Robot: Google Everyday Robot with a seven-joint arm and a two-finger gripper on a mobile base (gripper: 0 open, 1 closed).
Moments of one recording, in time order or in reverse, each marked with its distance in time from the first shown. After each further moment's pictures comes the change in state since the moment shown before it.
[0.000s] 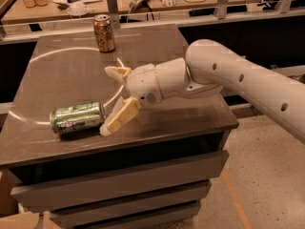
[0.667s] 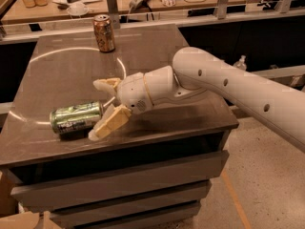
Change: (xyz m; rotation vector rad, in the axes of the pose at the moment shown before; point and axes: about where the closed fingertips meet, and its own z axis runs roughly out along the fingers) arm 0.016 0.010 0.031 -0.061 0.016 0.037
